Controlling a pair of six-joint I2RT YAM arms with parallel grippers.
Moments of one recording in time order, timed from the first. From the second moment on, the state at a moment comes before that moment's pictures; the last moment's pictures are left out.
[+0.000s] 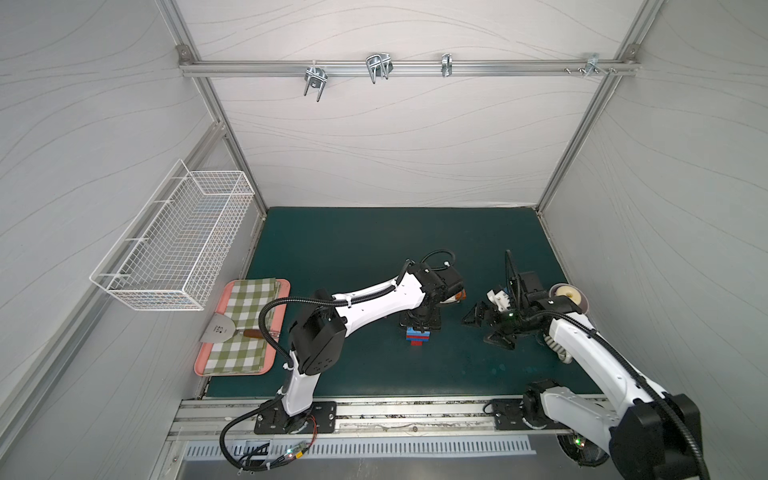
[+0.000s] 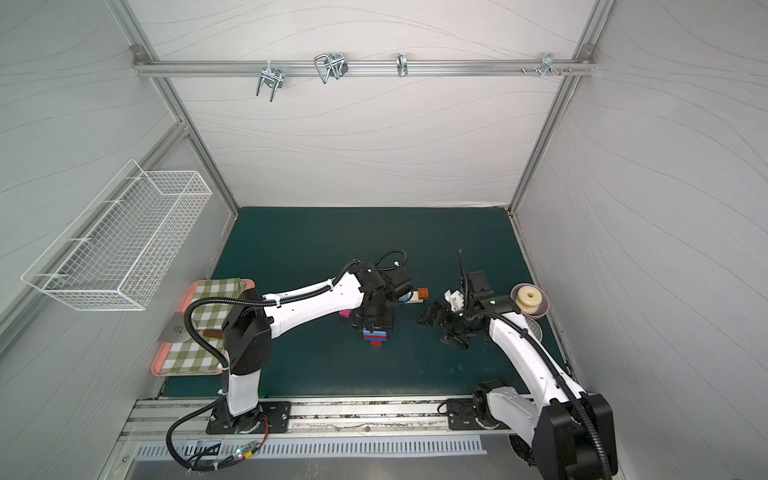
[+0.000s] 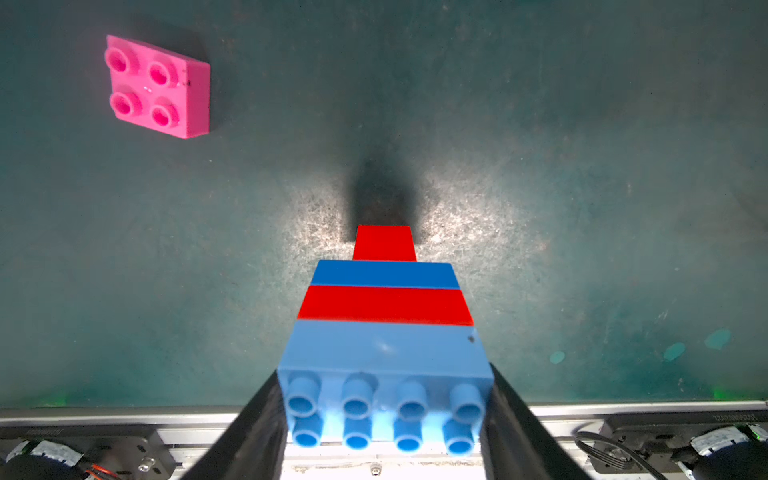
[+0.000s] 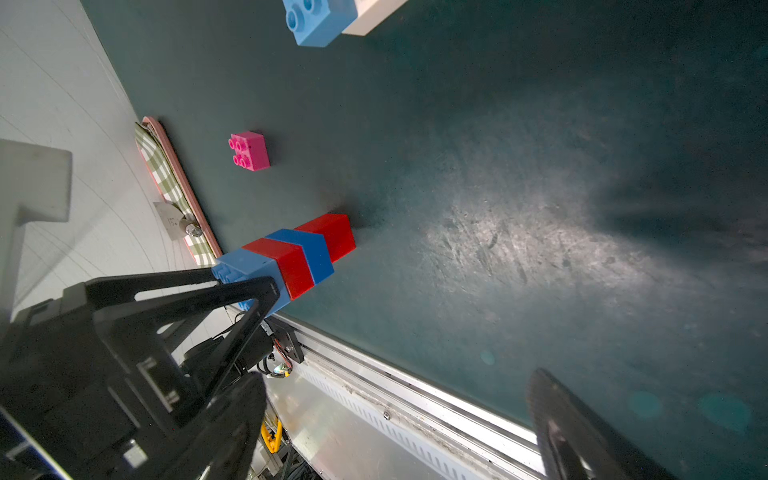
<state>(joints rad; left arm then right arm) -1.01 1.96 1.65 -1.25 -0.01 -0.98 0.26 1.05 0.70 -0.89 -0.62 0.56</state>
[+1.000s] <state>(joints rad) -1.00 1.98 1.69 -1.28 -0.02 -0.96 0.24 1.06 0.72 -0.89 -0.63 0.55</state>
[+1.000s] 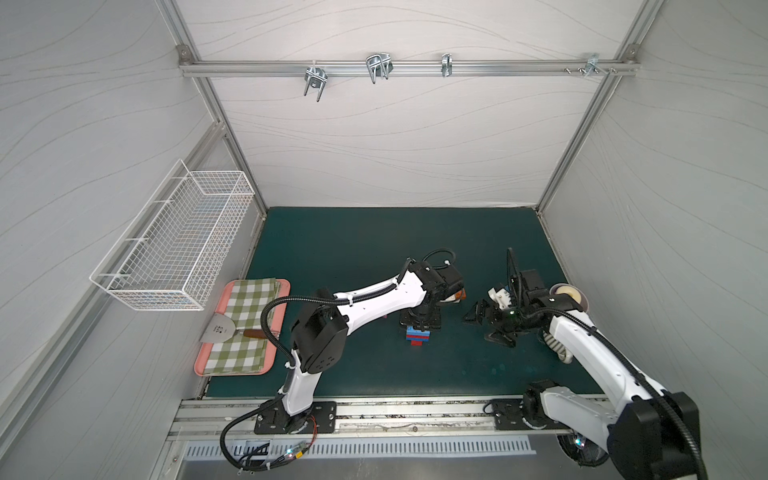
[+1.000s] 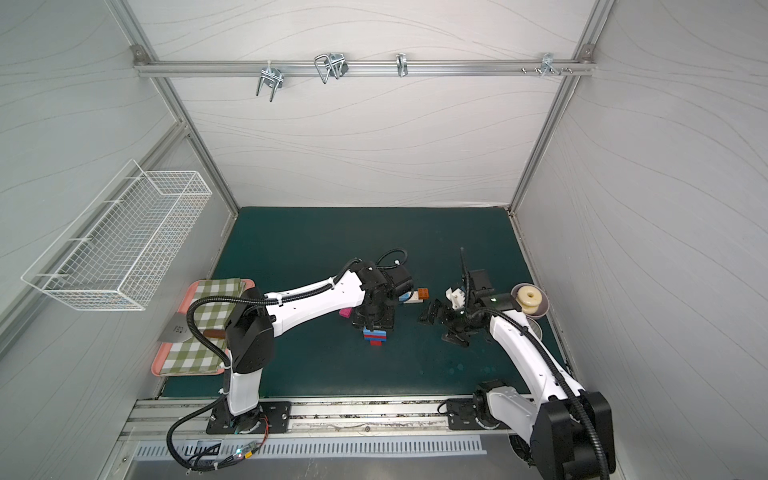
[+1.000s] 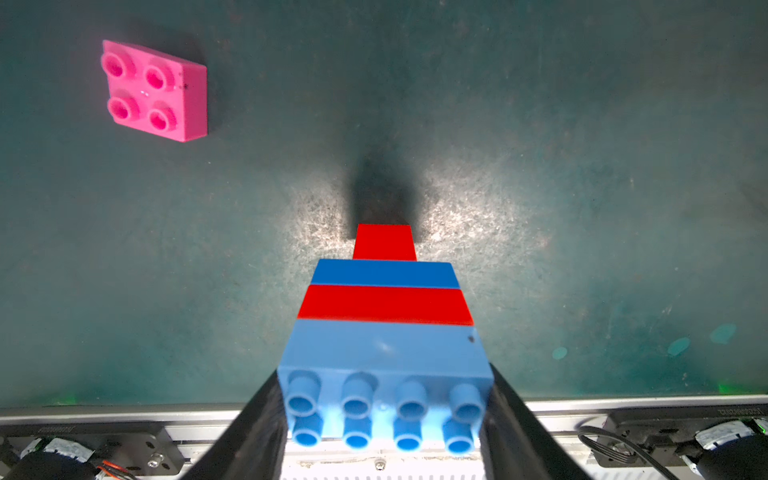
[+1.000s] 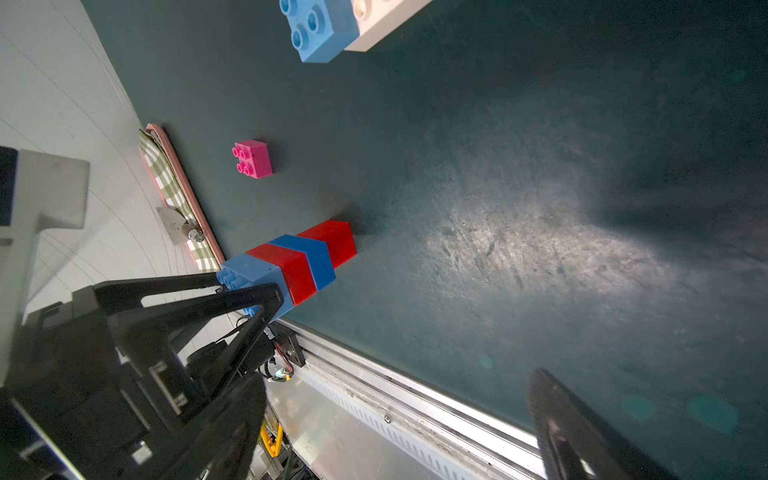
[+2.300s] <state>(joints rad) -0.82 1.74 1.66 -1.36 -0.15 -0.65 0.23 1.07 0.73 -0.90 -0.63 0.54</state>
